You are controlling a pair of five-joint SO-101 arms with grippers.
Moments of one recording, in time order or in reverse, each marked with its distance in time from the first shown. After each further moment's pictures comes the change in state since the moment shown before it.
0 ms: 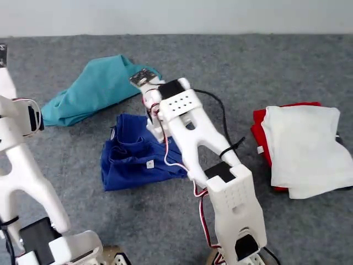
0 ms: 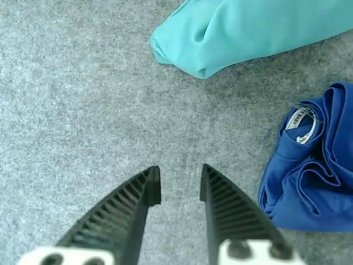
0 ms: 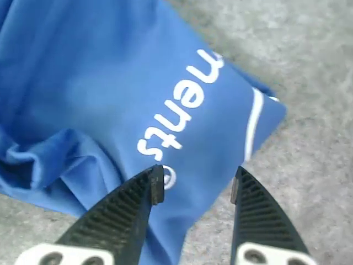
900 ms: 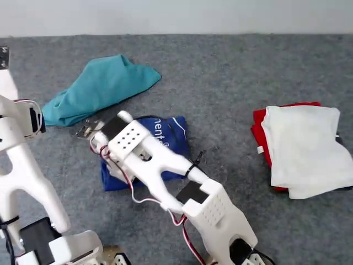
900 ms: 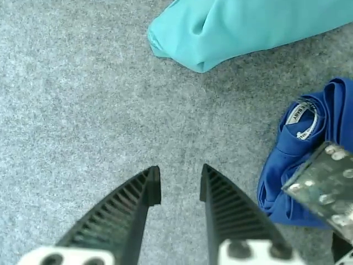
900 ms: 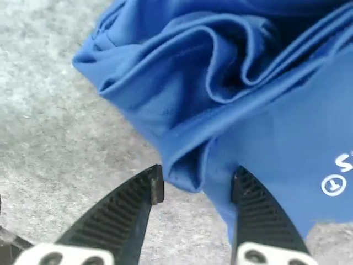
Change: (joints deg) left arm 0.0 0.0 1.4 0.0 0.0; right arm -19.2 0.0 0.1 10.2 0.0
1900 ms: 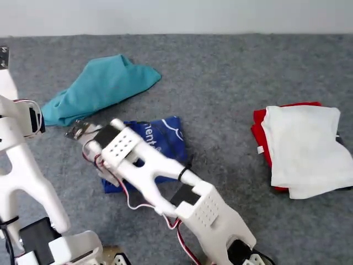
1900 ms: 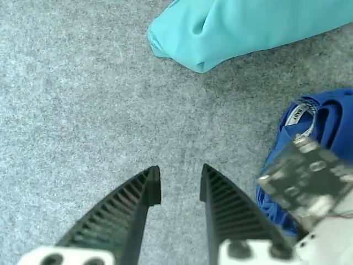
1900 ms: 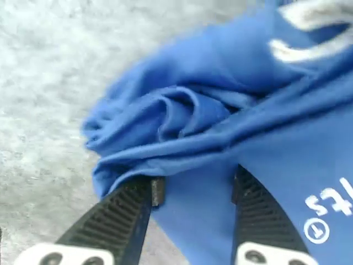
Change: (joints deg) left arm 0.0 0.0 0.0 0.0 0.0; right arm -4.4 4.3 -0.1 -11.4 -3.2
